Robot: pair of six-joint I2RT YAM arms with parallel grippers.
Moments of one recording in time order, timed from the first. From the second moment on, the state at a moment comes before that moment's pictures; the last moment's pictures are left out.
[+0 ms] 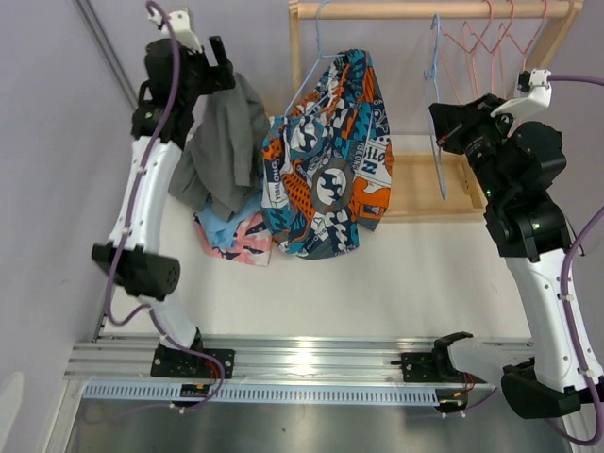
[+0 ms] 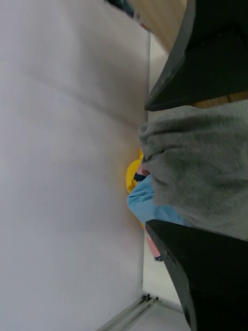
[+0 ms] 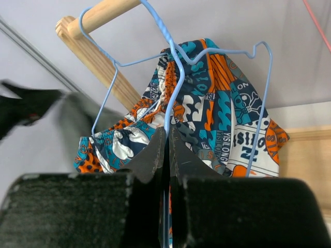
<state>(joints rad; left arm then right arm) -0.17 1.70 2.15 -0.48 -0.12 -0.13 0.31 1.11 1.63 -0.38 0.07 0.49</state>
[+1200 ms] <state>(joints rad) -0.25 0.91 1.27 -0.32 0.02 -0.23 0.11 1.38 1.70 -0.19 -0.04 0.58</state>
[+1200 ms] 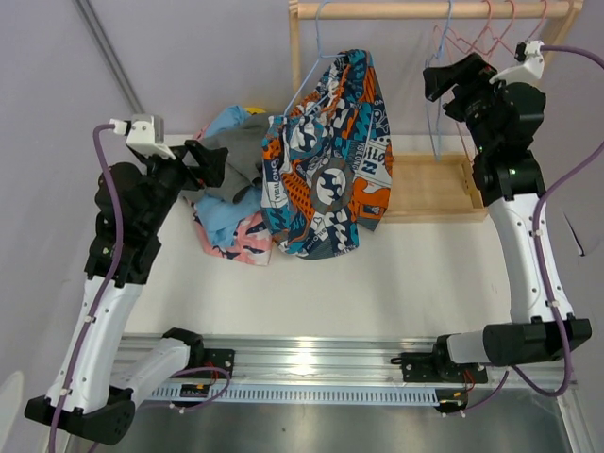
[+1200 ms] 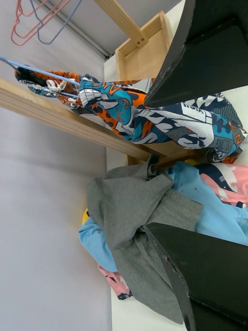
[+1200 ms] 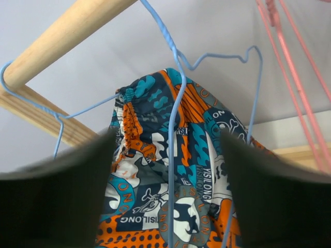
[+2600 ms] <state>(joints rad) -0.28 0.75 1.09 -0.33 0.11 -0.24 0.63 1.83 2.14 -0.28 0.01 0.53</state>
